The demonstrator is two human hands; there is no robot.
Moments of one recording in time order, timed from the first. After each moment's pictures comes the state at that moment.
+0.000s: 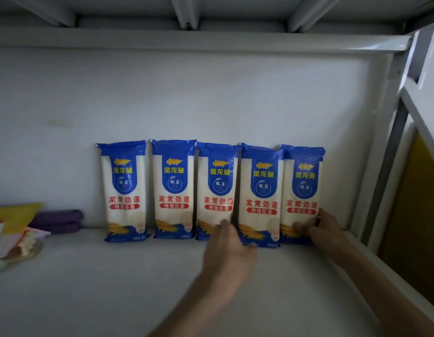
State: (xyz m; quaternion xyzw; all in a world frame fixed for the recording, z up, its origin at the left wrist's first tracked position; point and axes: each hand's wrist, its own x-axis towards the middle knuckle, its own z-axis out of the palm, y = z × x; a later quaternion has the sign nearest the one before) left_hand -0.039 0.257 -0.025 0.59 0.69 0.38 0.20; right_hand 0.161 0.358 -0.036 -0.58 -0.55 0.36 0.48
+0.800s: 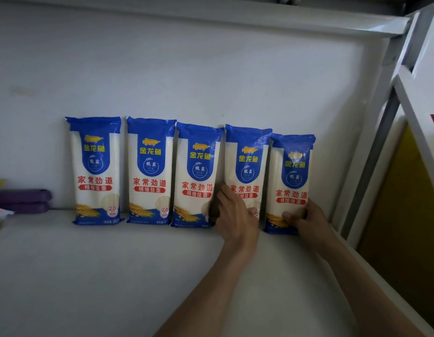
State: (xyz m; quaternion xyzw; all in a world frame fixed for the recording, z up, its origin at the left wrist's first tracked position) left_hand 0.034 0.358 -0.057 0.51 0.72 0.47 0.04; right_hand 0.181 0.369 -0.044 -0.56 -0.58 0.34 0.48
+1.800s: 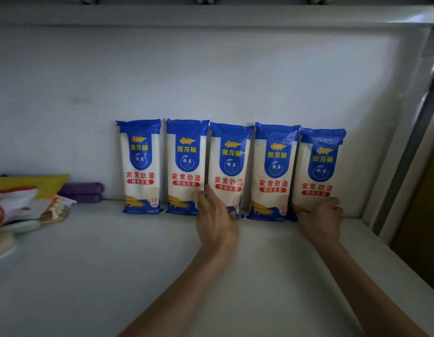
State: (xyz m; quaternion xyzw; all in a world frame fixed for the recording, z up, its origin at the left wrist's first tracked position) left_hand -0.061 0.298 -0.066 0.49 0.76 0.42 -0.02; right_hand 0.120 0.344 -0.046 -0.70 -0.52 0.17 0.47
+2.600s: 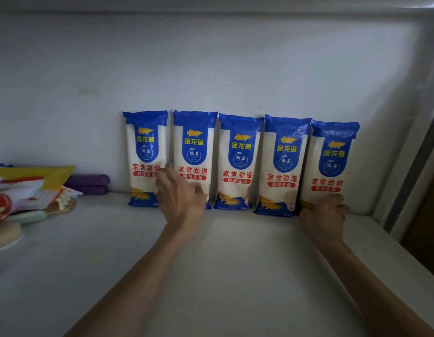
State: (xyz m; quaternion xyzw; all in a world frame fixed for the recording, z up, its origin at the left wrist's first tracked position) left_hand -0.142 0.303 -0.049 0.40 0.77 0.49 -0.09; right_hand 0.108 0.344 -0.054 -0.69 -0.52 0.18 0.47
